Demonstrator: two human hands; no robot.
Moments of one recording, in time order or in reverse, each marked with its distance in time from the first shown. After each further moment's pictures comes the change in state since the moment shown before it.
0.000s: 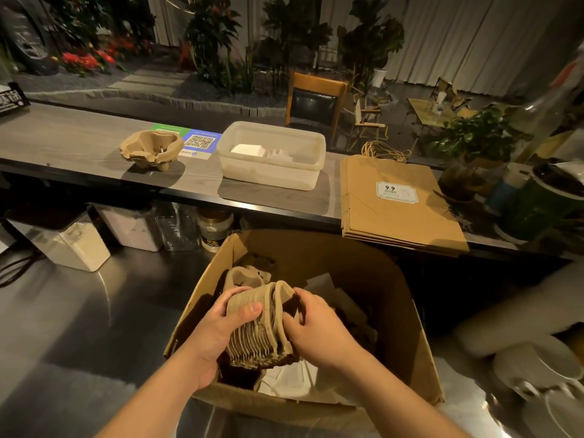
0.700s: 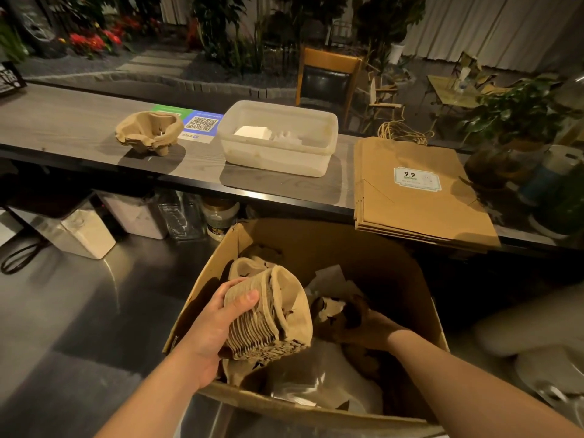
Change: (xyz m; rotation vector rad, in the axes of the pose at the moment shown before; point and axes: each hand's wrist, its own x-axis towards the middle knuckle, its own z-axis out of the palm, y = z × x) left_hand 0.011 -0.006 -0.008 -0.052 0.023 -0.048; right_hand 0.063 0.129 -0.036 -0.202 -0.280 0.372
